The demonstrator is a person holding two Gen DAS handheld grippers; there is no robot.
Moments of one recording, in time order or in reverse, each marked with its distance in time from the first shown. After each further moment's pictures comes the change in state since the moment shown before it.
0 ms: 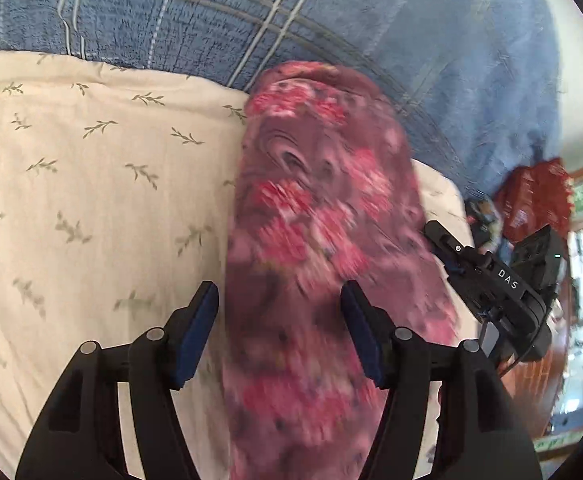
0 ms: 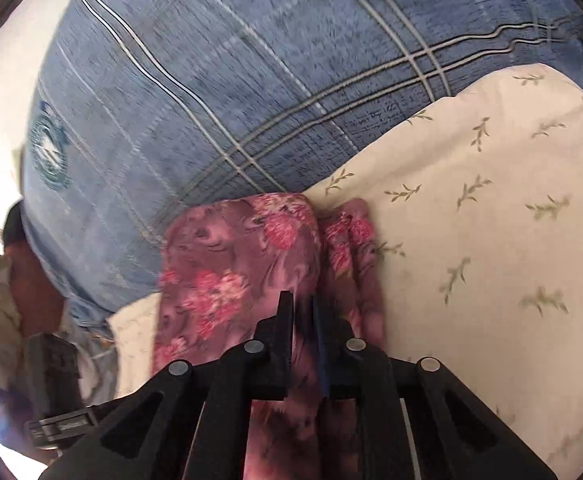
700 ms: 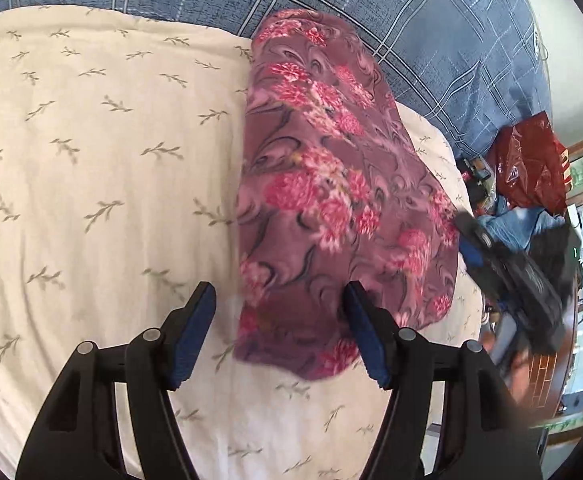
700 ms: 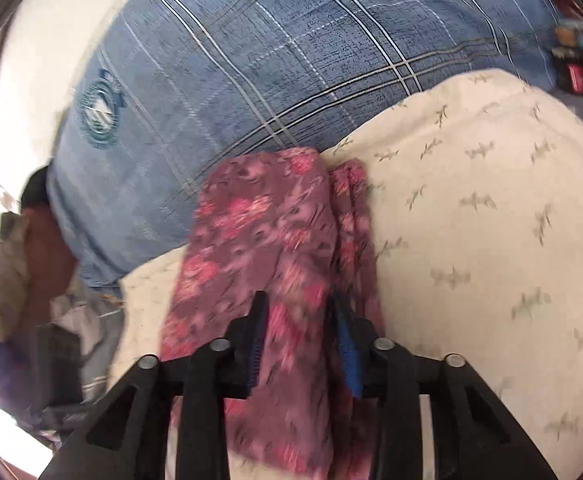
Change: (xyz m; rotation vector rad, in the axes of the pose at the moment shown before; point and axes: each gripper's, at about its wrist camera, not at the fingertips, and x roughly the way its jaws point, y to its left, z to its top) left arm -0.019 -0.005 -0.082 0.011 0.027 0.032; right arm -0.076 0.004 -0.067 -0.087 -0.024 0.015
